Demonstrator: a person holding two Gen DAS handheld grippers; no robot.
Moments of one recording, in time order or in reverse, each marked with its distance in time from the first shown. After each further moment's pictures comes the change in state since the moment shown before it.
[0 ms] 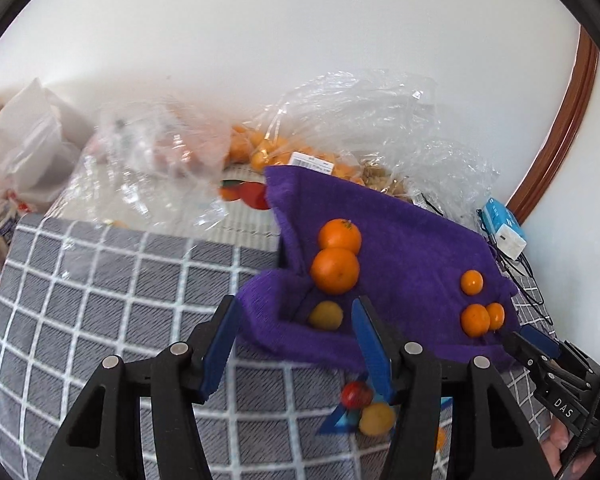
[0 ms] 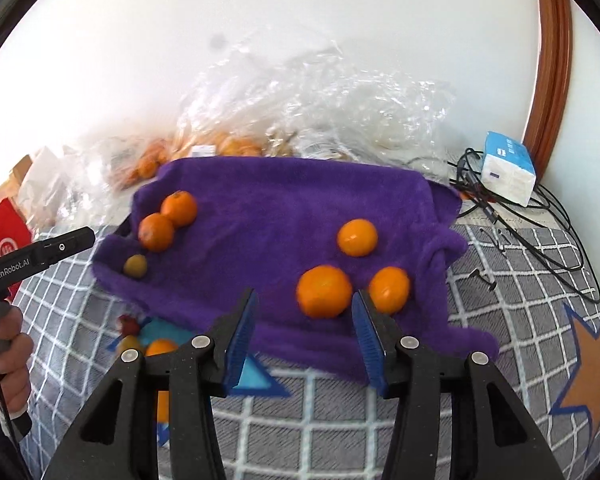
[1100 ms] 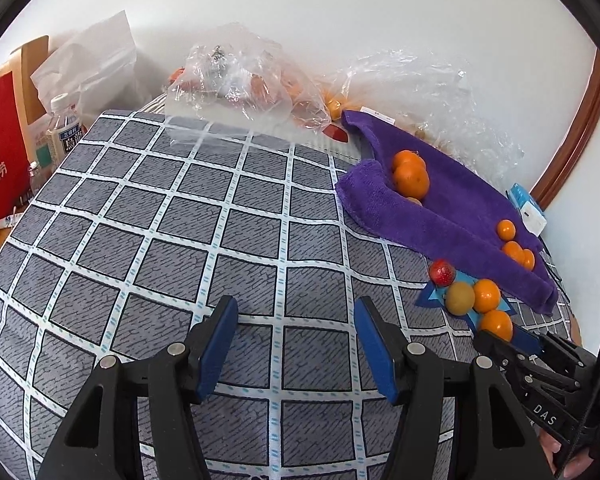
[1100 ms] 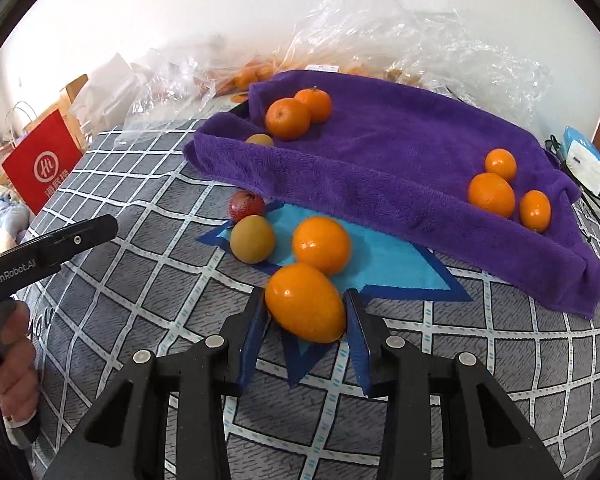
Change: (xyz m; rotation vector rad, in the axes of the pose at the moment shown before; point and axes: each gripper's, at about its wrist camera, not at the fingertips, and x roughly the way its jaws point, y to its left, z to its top) left arm -0.024 0.064 -0.083 -0.085 0.026 0.063; right arm 0.021 0.097 -0.070 -0.169 0.112 0.136
